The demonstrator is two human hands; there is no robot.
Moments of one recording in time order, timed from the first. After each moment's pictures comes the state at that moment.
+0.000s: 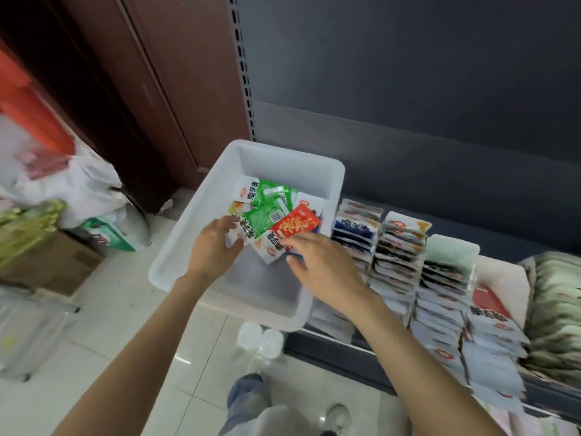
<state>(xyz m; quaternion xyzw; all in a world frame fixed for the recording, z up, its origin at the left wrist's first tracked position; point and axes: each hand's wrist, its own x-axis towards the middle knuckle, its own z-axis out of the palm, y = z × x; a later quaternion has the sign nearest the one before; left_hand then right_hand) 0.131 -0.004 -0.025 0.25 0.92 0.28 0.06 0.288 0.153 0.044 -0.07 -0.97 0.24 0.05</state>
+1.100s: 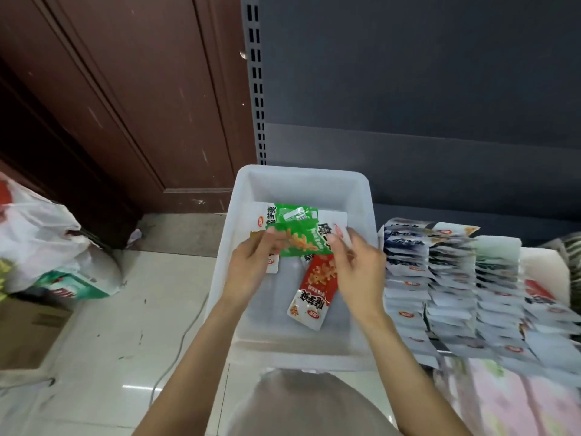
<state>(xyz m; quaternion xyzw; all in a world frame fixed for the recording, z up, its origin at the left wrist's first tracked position) 0.085 0.003 0.027 0.19 0.72 0.60 0.31 0.209 0.106 0.023 -0.34 -0.79 0.34 0.38</state>
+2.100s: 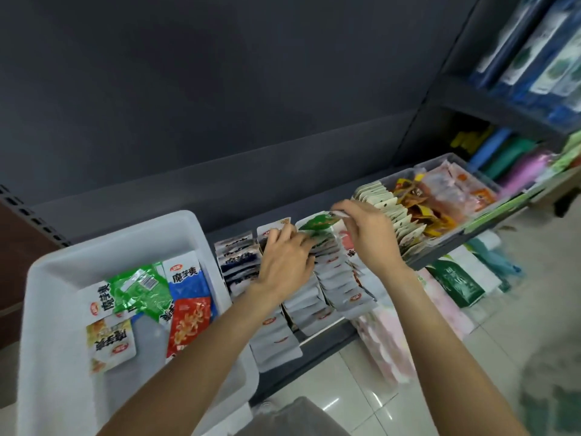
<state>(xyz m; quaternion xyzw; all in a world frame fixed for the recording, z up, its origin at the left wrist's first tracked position) 0.269 0.204 0.014 0.77 0.60 0.20 -0.08 0.434 0.257 0.065 -0.44 -0.84 0.04 0.30</state>
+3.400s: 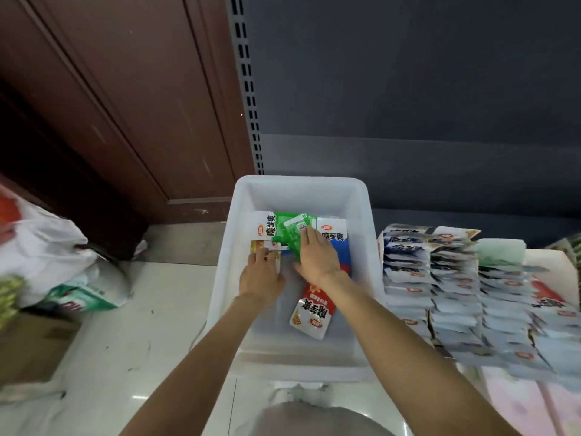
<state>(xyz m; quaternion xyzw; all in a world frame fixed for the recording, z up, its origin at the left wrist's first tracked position) 0.061 0.030 -0.066 0.38 0.90 0.11 0.18 0.131 0.148 -0.063 -0.30 -0.94 0.11 -0.08</state>
